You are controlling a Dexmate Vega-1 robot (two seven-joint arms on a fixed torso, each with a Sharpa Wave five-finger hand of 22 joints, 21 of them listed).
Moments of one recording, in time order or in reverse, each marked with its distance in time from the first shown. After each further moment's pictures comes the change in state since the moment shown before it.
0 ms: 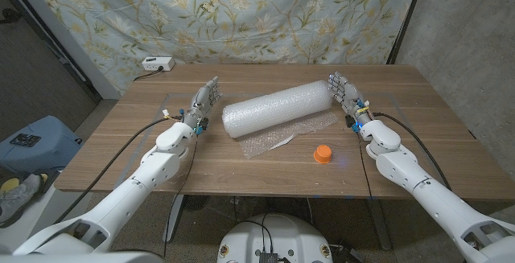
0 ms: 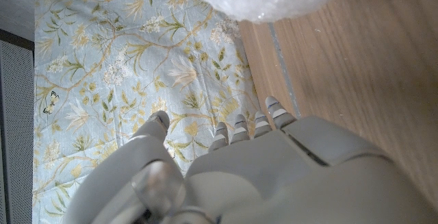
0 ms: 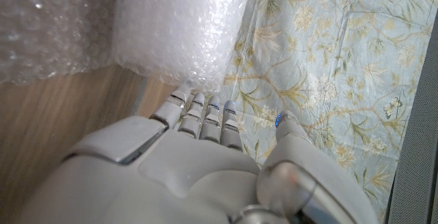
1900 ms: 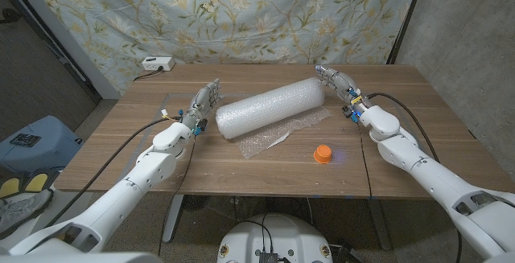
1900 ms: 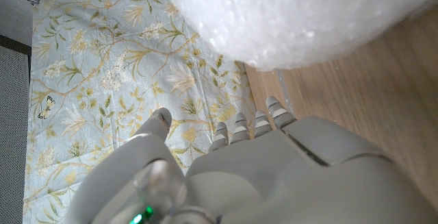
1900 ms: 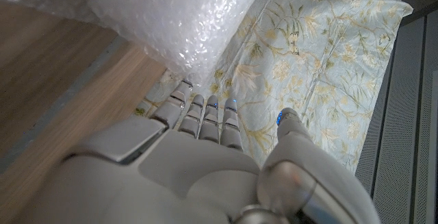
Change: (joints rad) left arm 0.015 0.029 -0.004 -0.051 -0.020 0.050 -0.008; left_hand 0.017 -0.006 0.010 -0.040 0.000 0.000 0.000 0.000 0.000 0.014 0.007 0.000 -0.007 0.009 0.009 0.000 0.000 0.005 0.005 -0.016 0.000; right arm 0.184 -0.013 -0.094 0.212 -0.209 0.165 0.144; right_hand 0.017 -0.009 0.007 -0.023 -0.001 -0.004 -0.004 0.000 0.000 -0.016 0.016 -0.004 0.000 -0.036 0.036 -0.009 -0.019 -0.041 0.027 -0.004 0.000
